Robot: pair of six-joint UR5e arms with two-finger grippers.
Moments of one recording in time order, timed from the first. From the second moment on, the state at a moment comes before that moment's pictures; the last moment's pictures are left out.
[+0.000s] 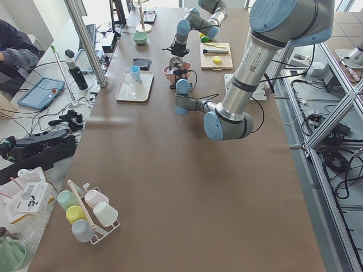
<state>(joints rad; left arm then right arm) -0.52 -2.18 -1.18 -3.02 -1.98 -0.15 0.53 -0.91 1.75 -2.05 1.63 -0.25</state>
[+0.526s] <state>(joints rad) -0.52 -2.18 -1.18 -3.00 -1.98 -0.15 0.53 -0.95 1.78 -1.90 1.63 -0.16</state>
